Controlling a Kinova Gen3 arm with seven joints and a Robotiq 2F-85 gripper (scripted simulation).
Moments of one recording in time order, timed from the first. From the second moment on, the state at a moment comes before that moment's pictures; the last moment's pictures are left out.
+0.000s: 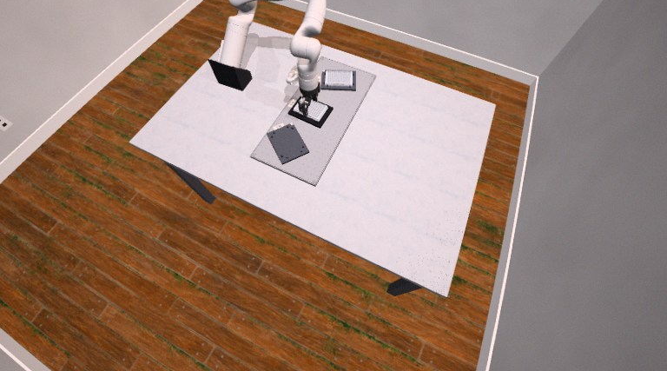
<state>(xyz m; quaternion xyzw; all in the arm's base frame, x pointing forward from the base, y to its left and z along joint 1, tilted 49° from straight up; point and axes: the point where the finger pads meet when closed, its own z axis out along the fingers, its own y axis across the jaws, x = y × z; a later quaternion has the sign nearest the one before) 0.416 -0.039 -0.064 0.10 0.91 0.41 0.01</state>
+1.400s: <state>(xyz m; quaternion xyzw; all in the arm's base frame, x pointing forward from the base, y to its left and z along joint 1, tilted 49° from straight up) 0.416 -0.036 -0.067 0.10 0.91 0.41 0.01</state>
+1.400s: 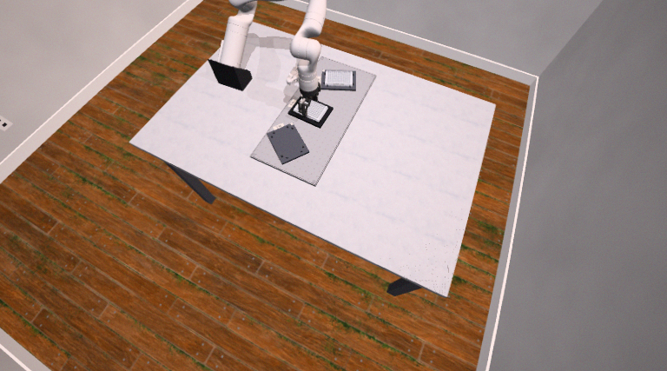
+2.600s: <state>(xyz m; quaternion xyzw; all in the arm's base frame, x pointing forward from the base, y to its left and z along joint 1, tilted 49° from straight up) 0.412 -0.059 -0.047 0.10 0.91 0.41 0.00</state>
